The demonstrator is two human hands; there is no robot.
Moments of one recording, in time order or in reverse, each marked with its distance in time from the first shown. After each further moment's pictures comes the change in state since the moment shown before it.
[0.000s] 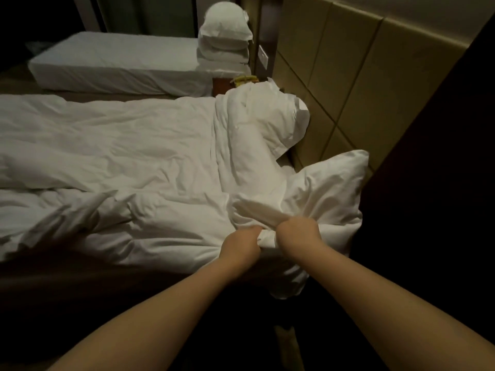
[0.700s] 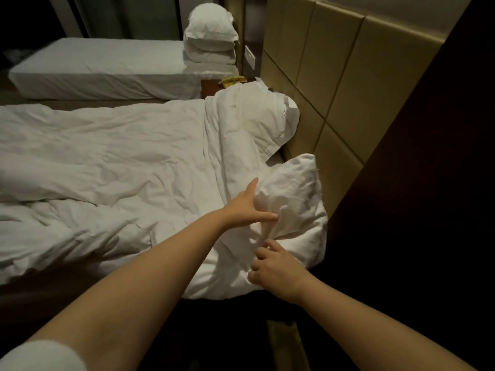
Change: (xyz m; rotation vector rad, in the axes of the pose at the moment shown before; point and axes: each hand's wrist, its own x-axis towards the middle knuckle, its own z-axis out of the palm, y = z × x) left_hand 0.035 0.001 -0.055 -0.351 -0.118 0.167; right_hand -0.031 -0.033 0.064 -0.108 0.634 -0.648
